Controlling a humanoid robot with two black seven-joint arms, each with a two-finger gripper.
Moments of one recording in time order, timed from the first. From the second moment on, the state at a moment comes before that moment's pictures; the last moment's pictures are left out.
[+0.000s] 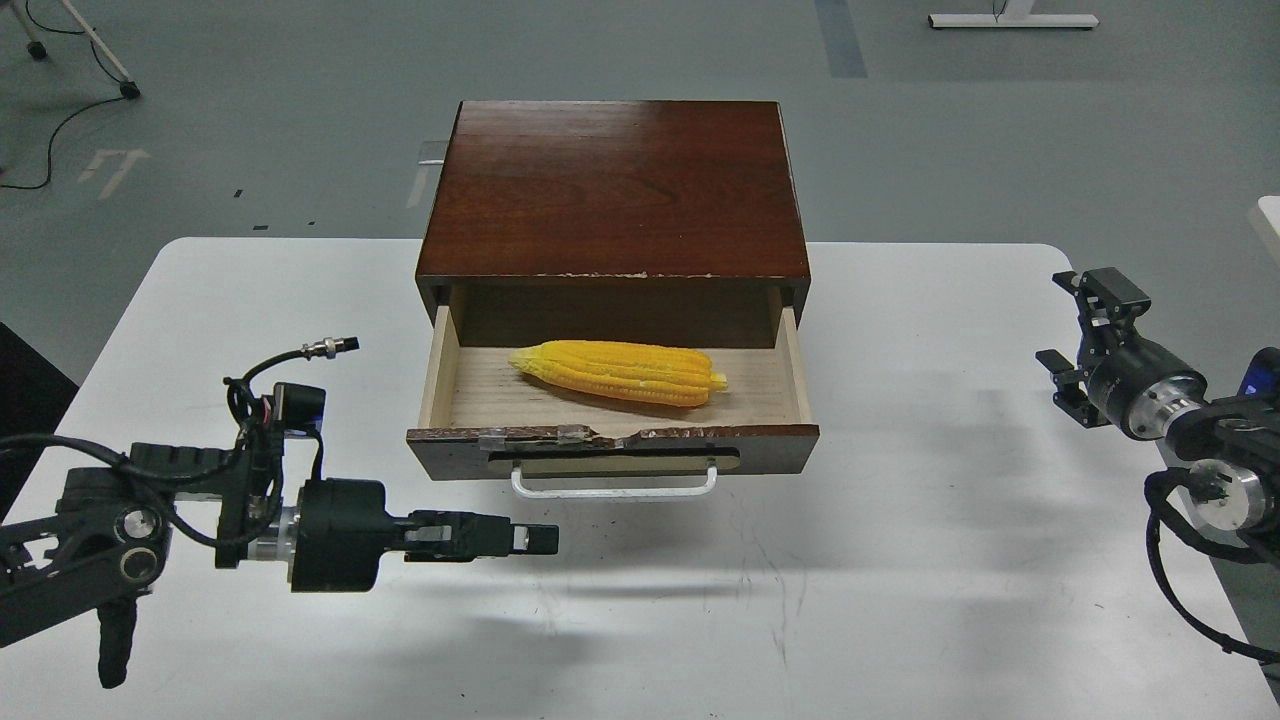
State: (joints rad) left arm -0.59 0.86 -0.35 -1.62 1.21 -0.49 -0.49; right arm 0.72 -0.65 0.15 0.75 -0.06 0.12 0.37
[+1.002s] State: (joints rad) left arm -0.59 0.73 -0.37 -1.48 1.20 -0.49 -0.49; right arm 0.72 -0.64 0.15 0.73 -0.06 0.12 0.37
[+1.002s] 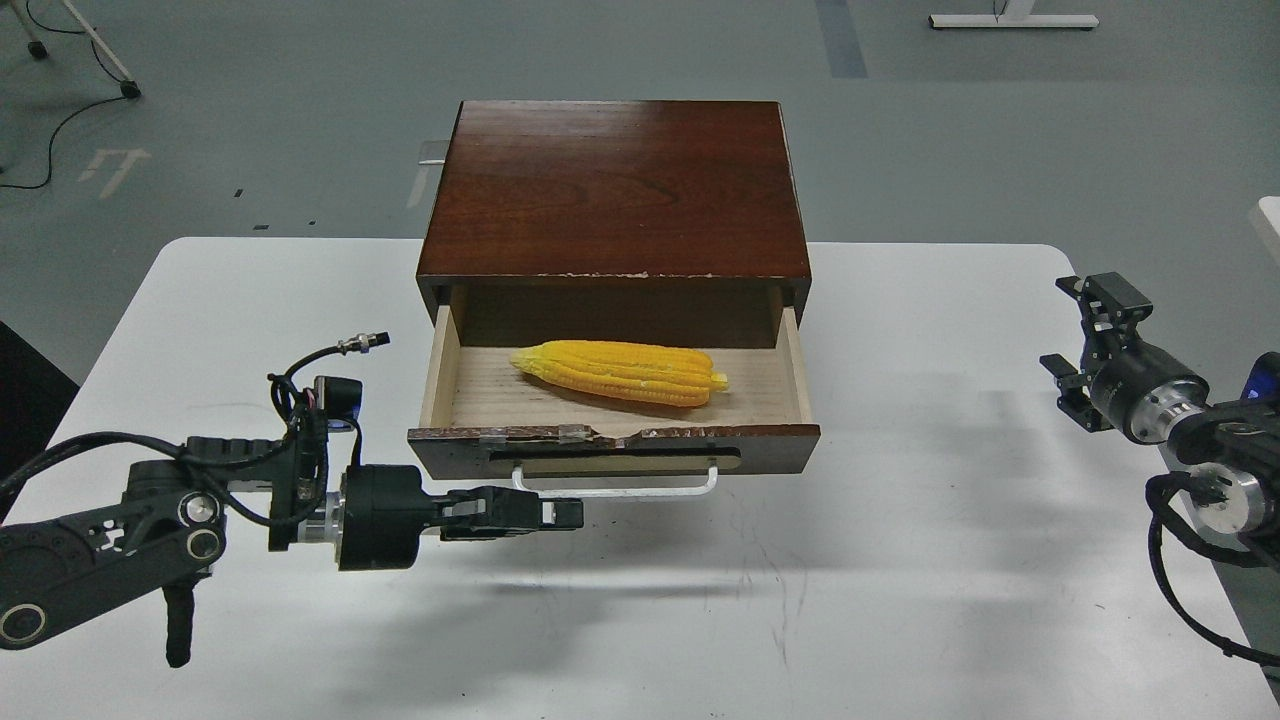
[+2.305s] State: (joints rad) left arm -0.71 0.56 -0.40 -1.26 1.20 -0.49 -0.49; right arm 0.72 -0.65 0.13 0.70 -0.07 0.13 0.37
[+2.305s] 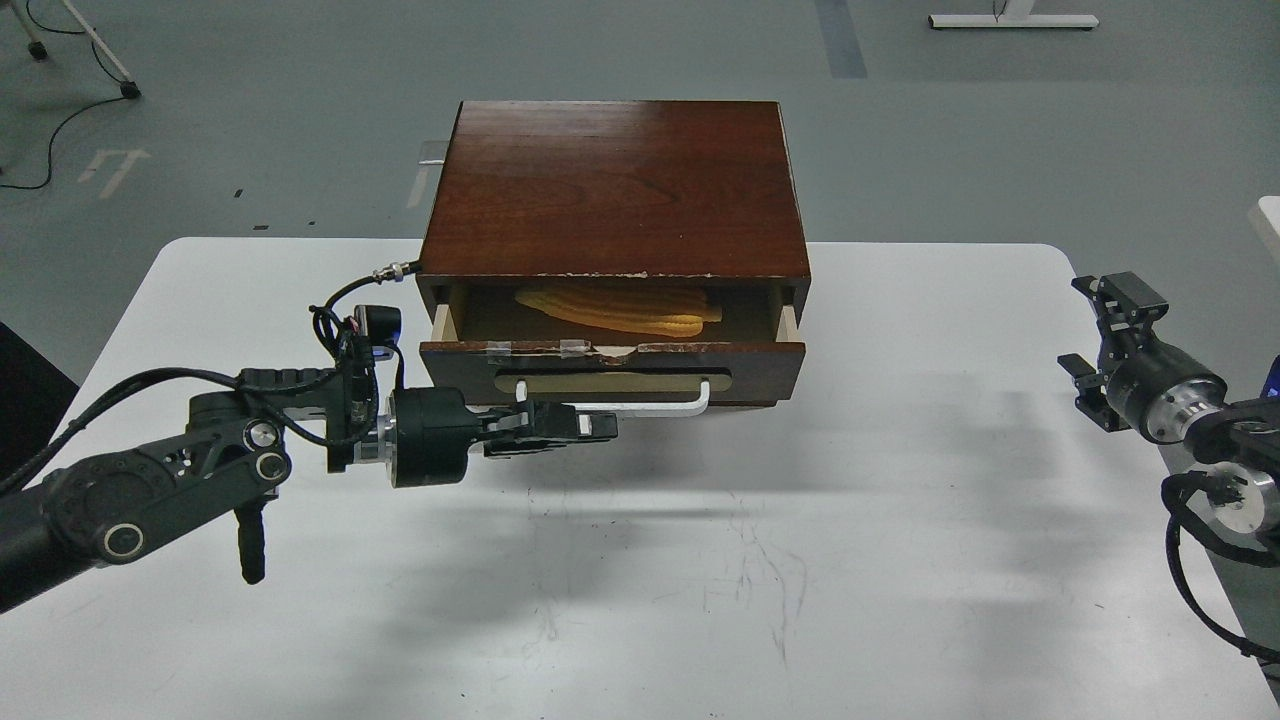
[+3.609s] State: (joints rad) left arm -0.83 0.41 -0.40 -1.06 1.19 -0.49 -0.49; right arm 0.73 -0.65 0.13 0.70 -0.07 0.13 0.37
